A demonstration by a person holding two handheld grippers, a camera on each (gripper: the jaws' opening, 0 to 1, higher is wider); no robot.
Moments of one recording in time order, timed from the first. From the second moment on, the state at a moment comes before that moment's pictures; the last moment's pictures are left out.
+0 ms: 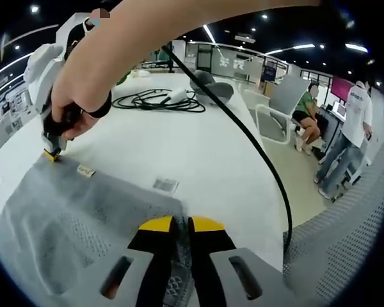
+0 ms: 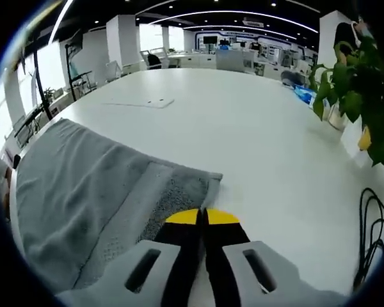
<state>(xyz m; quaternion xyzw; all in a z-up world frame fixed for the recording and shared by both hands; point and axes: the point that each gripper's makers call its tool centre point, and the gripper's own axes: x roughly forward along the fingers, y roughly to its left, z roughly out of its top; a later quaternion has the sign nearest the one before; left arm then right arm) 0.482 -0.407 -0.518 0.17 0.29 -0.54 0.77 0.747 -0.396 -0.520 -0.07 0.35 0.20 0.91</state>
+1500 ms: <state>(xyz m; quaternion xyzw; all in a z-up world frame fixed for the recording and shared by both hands) 0.467 -0.435 -0.414 0.02 0.22 -0.57 0.79 0.727 -0.433 -0.433 -0.03 0.29 0.16 0.94</state>
